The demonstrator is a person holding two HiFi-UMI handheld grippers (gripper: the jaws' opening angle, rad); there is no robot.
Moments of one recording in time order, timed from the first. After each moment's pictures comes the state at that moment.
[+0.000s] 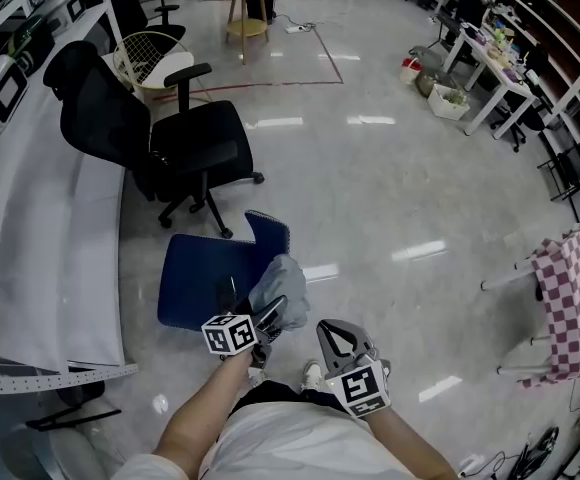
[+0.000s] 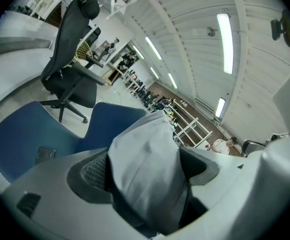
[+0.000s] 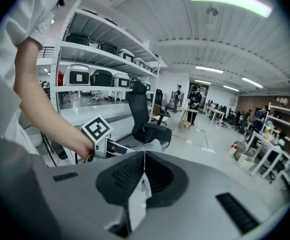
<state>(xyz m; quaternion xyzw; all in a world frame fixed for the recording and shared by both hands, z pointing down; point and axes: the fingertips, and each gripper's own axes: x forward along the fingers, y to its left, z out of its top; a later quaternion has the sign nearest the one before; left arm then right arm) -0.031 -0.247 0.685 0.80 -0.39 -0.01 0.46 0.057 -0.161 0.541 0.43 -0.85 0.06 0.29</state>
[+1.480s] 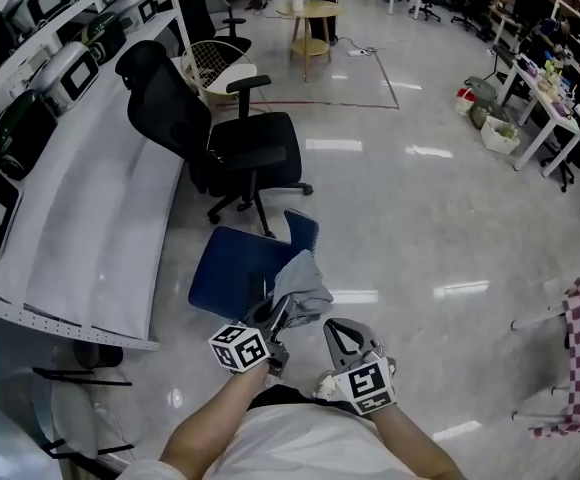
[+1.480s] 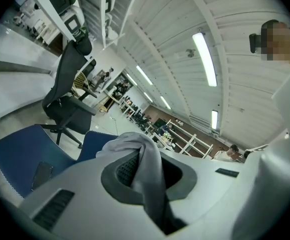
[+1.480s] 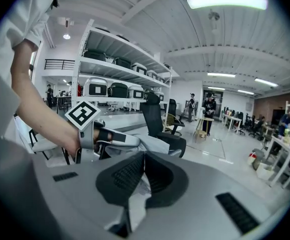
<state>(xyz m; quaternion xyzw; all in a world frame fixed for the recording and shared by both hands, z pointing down) -0.032 -0.183 0.573 0.81 -0.45 -0.11 0.35 0.057 -0.122 0.527 0.35 -0.90 0.04 0.24</state>
